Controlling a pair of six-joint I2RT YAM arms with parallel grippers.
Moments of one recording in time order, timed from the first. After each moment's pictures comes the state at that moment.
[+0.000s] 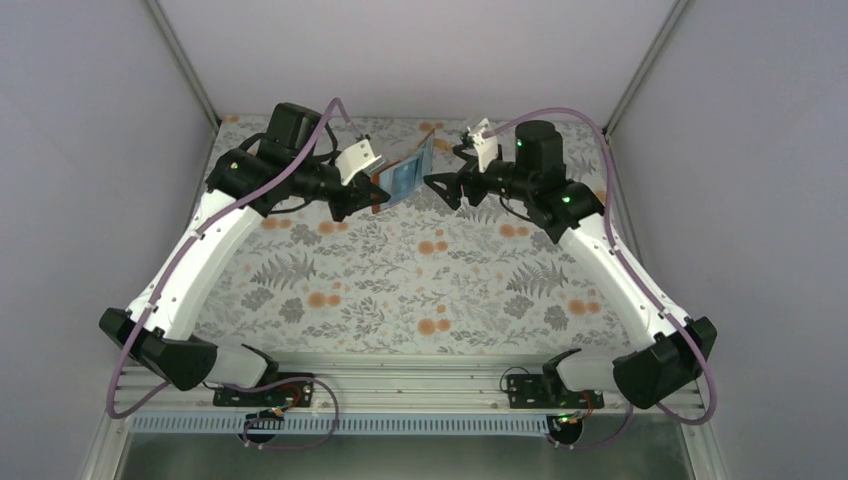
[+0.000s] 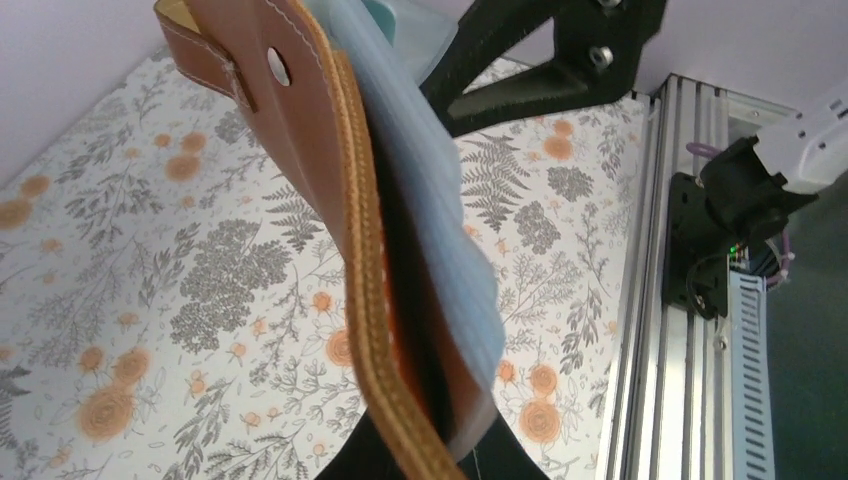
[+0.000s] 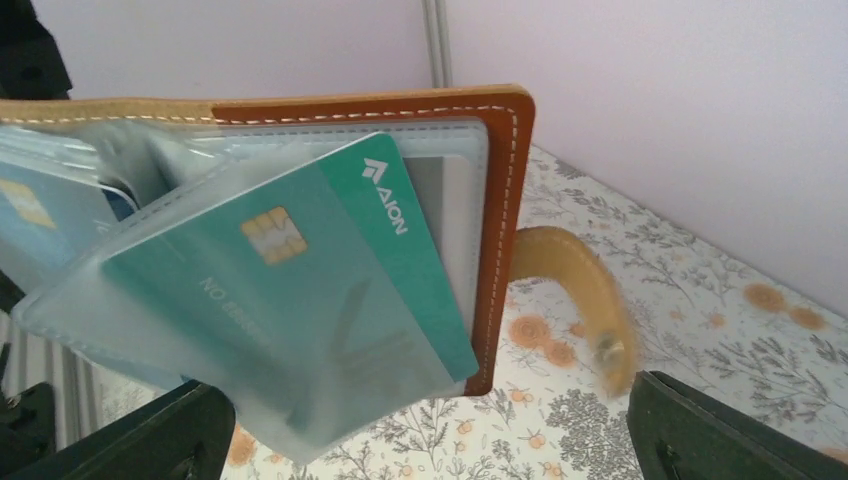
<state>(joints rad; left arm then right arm) -0.49 1.40 1.67 -1.04 0.64 0.39 0.48 1.32 1.34 -0.41 -0.48 -0.06</state>
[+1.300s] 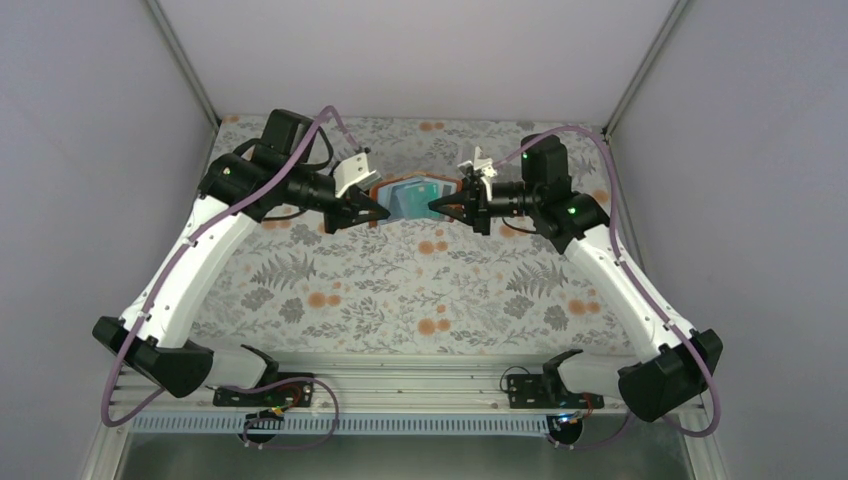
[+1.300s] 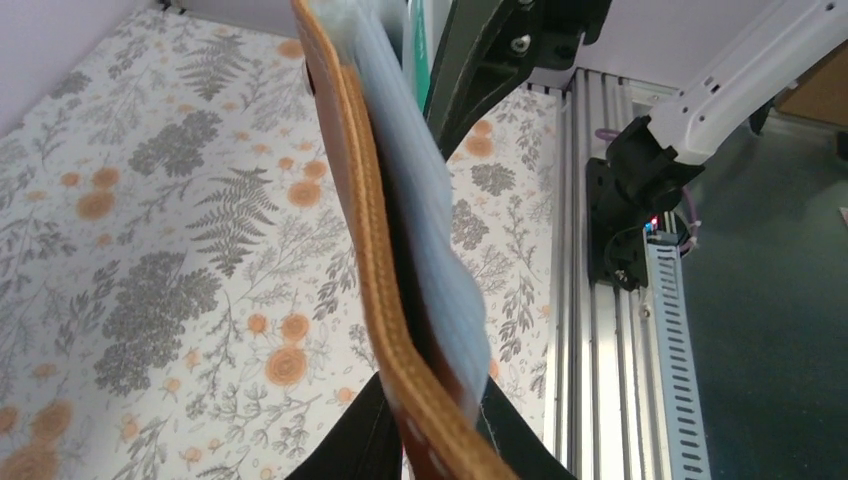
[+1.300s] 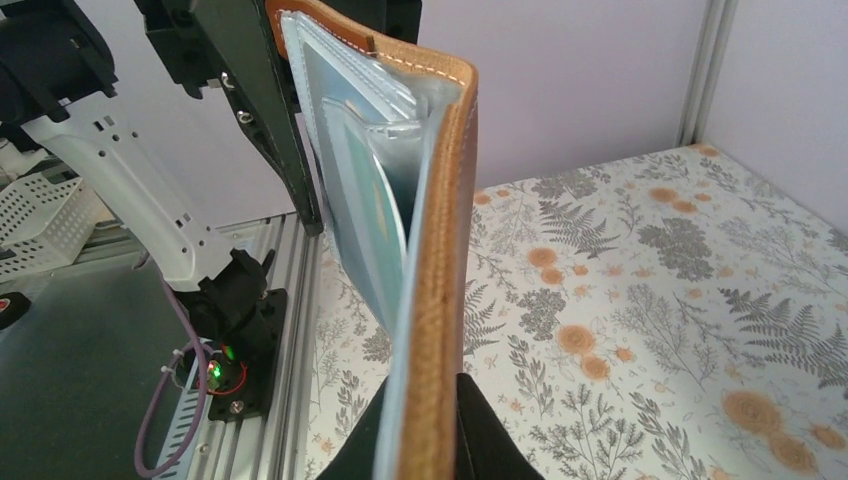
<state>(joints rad) -0.49 1.35 1.65 -1.12 0.77 0.50 0.44 1.25 1.25 -0.45 -0.99 -0.24</state>
